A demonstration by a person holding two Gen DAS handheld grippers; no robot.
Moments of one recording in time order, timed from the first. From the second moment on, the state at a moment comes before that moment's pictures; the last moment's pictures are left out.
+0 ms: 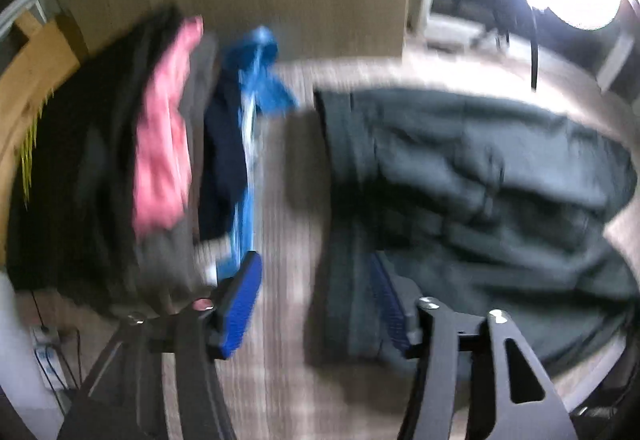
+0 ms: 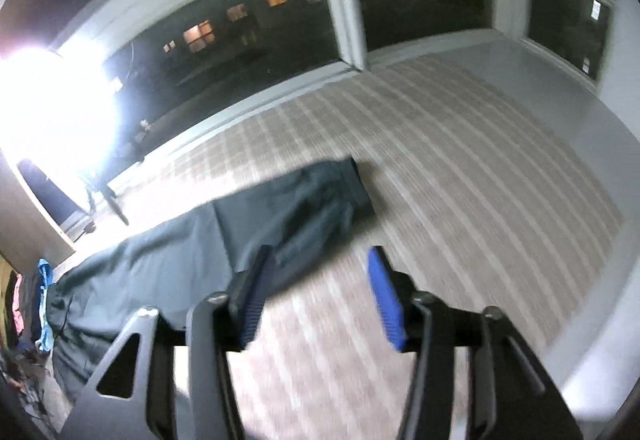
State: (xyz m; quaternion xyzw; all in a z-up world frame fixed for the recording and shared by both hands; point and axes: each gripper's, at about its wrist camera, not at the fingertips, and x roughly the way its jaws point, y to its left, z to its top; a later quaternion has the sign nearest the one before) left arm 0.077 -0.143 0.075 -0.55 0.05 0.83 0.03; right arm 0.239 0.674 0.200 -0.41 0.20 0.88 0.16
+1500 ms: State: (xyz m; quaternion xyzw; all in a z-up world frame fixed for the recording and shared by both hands) left arm 0.141 -0.123 0.094 -0.47 0.17 0.85 0.16; right arm 0.535 0.612 -0.012 -0.27 0.59 0.72 0.25
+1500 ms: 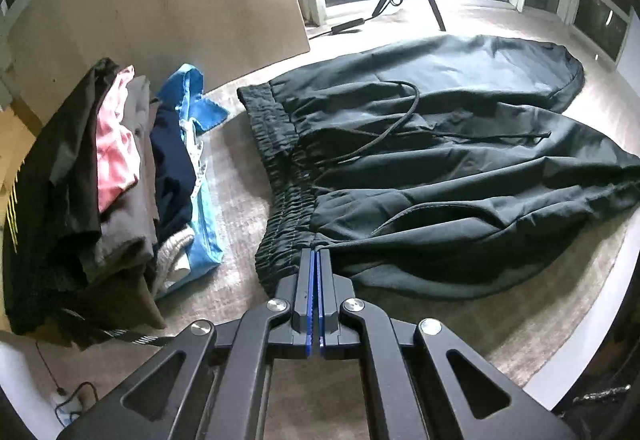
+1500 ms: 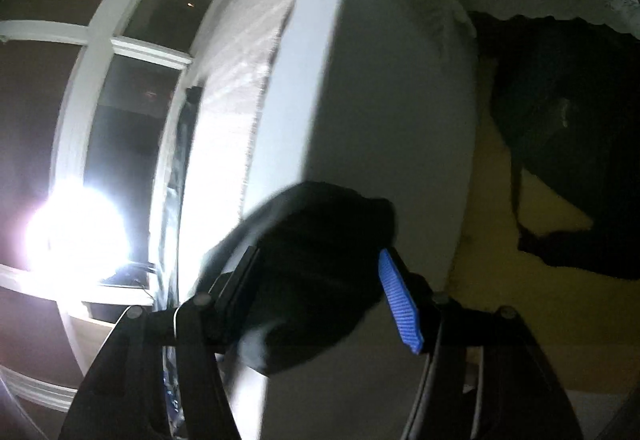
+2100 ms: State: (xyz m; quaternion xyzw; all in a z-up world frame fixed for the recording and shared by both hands) left arm 0.127 -0.145 0.109 -0.47 0.12 0.86 0.15; right arm 0.445 0.593 0.074 -0.35 0.46 0.76 0.30
